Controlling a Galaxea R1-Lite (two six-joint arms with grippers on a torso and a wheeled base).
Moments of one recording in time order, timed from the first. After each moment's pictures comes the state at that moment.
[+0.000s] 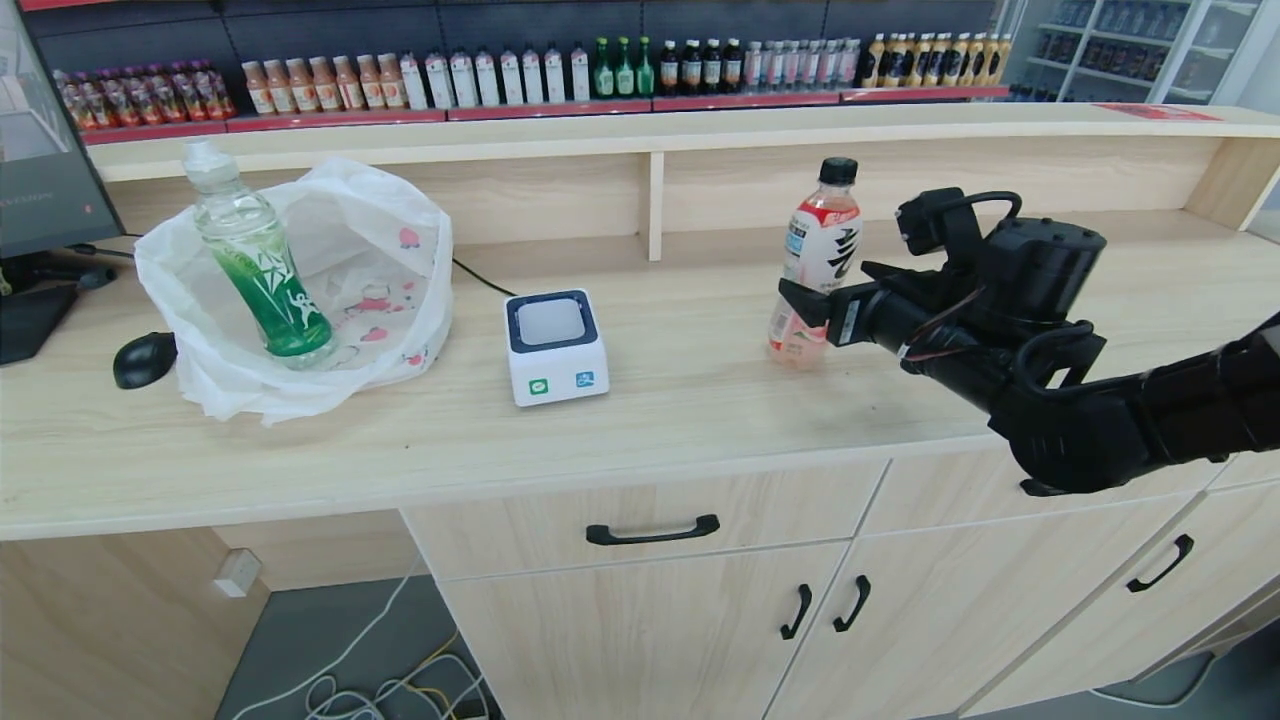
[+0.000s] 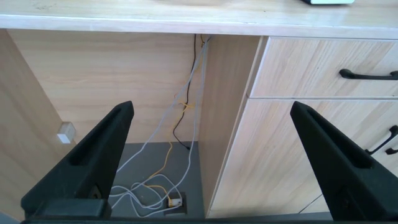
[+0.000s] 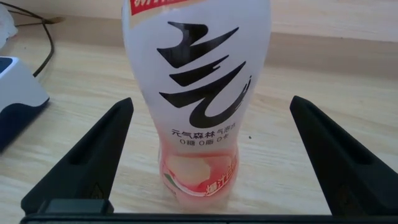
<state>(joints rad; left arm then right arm) 0.00 0.00 0.00 0.00 0.00 0.00 0.32 1.98 -1.14 -0.93 0.04 -0.06</state>
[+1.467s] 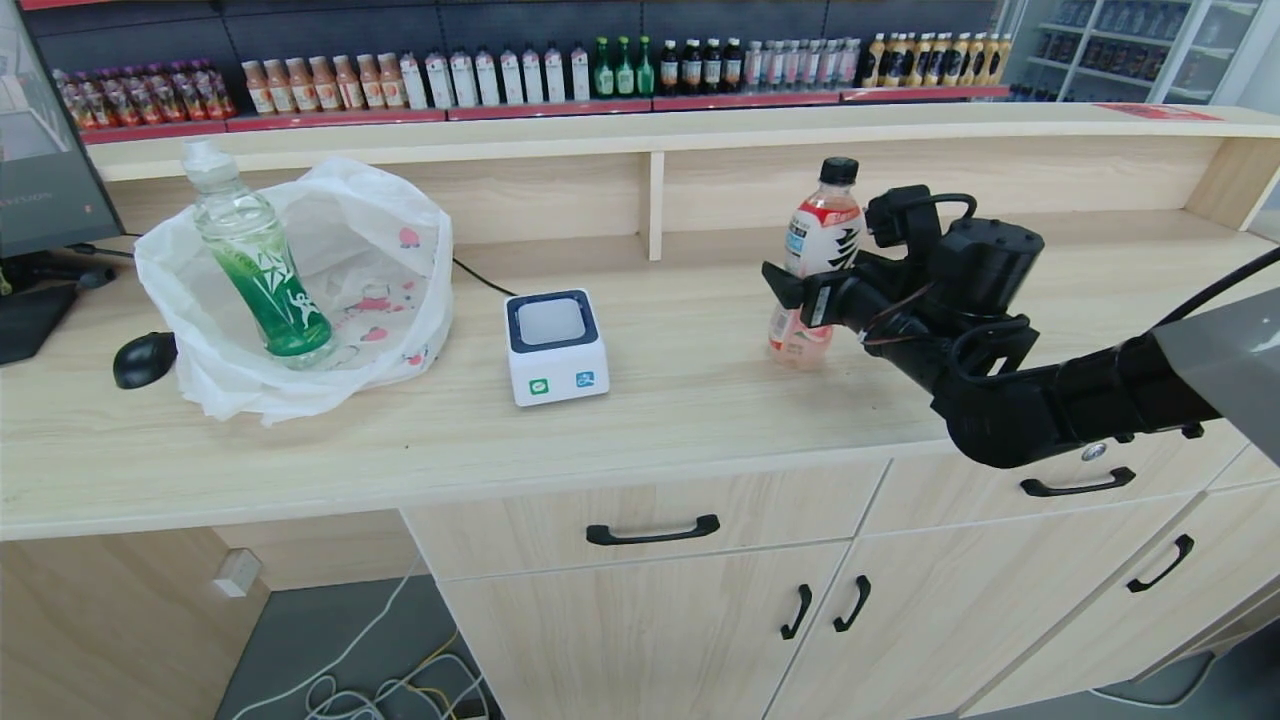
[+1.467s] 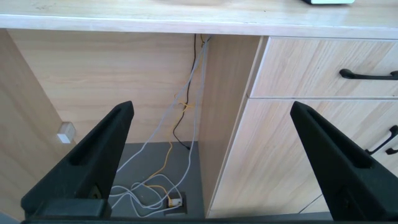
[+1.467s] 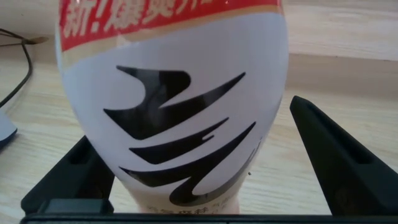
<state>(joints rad) 0.00 0.00 0.00 0.00 0.00 0.00 0.32 2.12 -1.32 -0.97 0.00 -0.06</state>
